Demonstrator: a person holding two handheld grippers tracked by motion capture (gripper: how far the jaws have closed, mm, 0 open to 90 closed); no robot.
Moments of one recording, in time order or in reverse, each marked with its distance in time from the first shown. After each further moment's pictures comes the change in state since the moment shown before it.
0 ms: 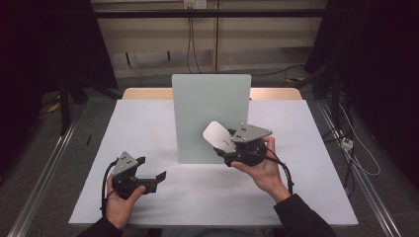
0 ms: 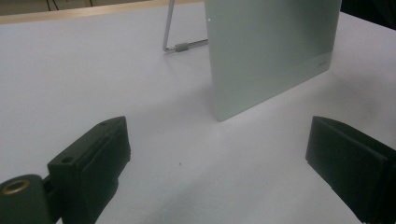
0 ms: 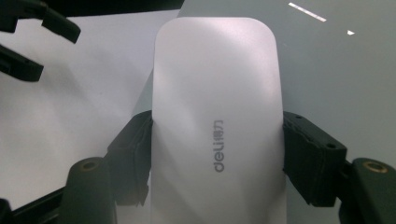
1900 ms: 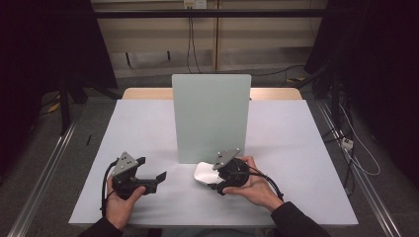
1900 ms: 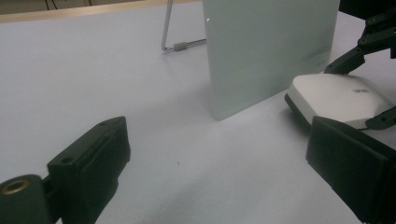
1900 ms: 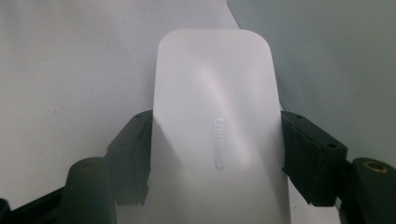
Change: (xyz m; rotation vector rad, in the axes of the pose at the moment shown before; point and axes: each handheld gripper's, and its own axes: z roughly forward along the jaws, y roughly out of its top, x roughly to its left) left arm 0.000 0.000 0.000 0.000 -0.003 0.003; right arm 0.040 -0.050 0.053 0.315 0.292 -0.090
